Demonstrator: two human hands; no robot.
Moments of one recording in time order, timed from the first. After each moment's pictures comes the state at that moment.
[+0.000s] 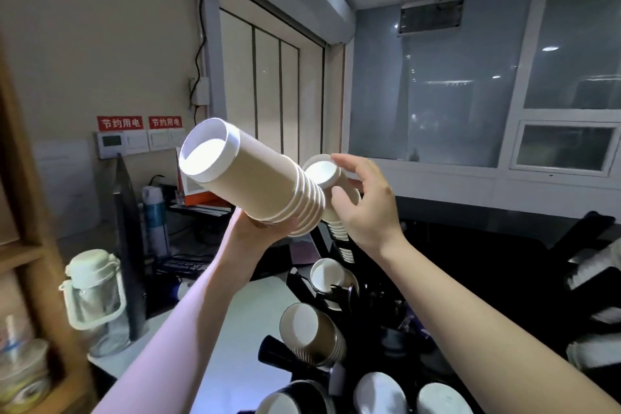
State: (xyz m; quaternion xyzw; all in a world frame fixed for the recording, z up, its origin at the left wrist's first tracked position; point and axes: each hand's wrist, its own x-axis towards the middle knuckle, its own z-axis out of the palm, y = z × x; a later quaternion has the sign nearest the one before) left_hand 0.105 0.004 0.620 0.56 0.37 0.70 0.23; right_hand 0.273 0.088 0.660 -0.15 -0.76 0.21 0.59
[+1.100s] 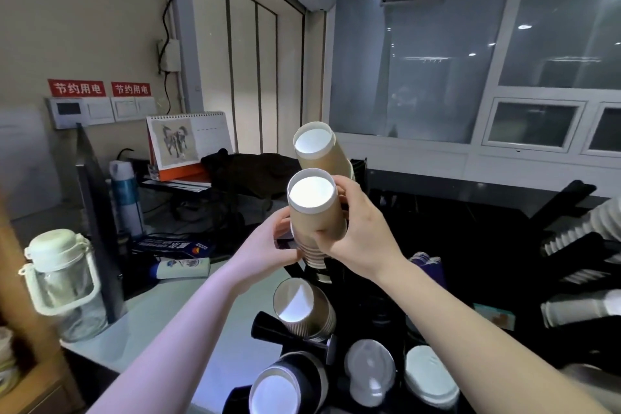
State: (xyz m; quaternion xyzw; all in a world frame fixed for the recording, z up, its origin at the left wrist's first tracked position) left_hand 0.102 0.027 0.560 0.61 0.57 0.49 0.26; right_hand 0.285 0.083 0.598 -0.23 -0.84 0.18 0.46
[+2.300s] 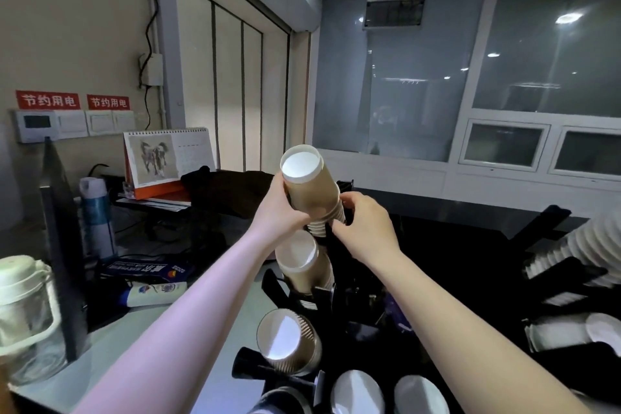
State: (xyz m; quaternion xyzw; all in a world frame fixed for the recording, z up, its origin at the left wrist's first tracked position) left_hand 0.120 0.097 0.624 0.58 0.55 0.58 0.15; right_hand 0.283 0.142 0.617 -0.43 -0.79 0.12 0.41
